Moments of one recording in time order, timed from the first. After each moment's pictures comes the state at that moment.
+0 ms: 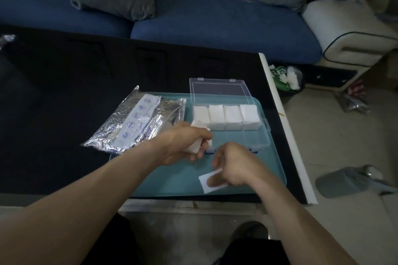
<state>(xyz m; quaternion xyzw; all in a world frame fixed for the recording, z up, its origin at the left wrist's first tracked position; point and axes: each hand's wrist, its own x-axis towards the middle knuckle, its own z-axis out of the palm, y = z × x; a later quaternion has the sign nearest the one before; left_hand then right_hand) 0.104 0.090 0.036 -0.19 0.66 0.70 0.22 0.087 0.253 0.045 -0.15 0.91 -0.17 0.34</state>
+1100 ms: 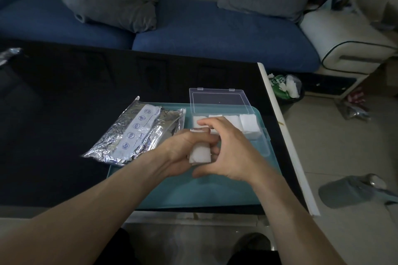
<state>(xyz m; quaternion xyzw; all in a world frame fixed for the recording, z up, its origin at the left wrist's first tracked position) 0.103 0.099 0.047 -0.14 0.43 0.87 0.20 0.066 0.241 0.054 -0.33 0.86 -0.36 0.13</state>
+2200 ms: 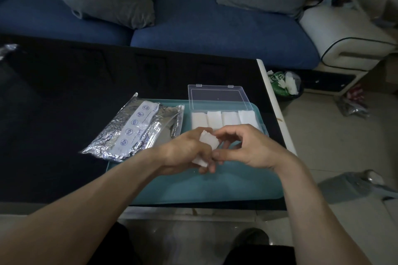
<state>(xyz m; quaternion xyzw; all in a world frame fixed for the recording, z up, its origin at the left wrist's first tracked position) 0.108 0.099 0.042 -0.01 0.61 0.75 0.26 0.044 0.277 0.060 -0.28 0.82 -0.40 0.28</state>
